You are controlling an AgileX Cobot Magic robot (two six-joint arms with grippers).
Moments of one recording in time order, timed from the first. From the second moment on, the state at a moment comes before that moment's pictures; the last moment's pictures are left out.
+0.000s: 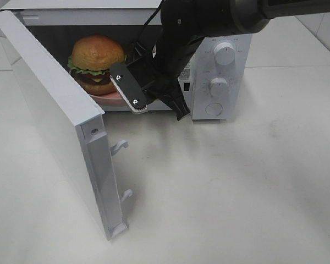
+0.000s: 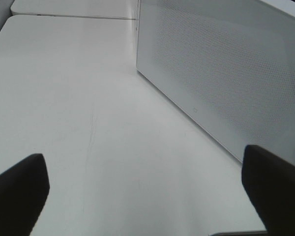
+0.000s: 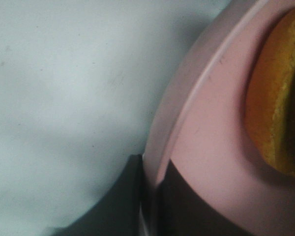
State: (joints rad) left arm 0.05 -0.01 -0.51 -0.16 1.08 0.04; right arm 0.63 2.13 -1.63 0.01 0.54 -1.57
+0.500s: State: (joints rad) left arm 0.05 -0.01 -0.51 -0.16 1.08 0.04; right arm 0.63 2.25 -1.77 -0.03 0.57 -1.49
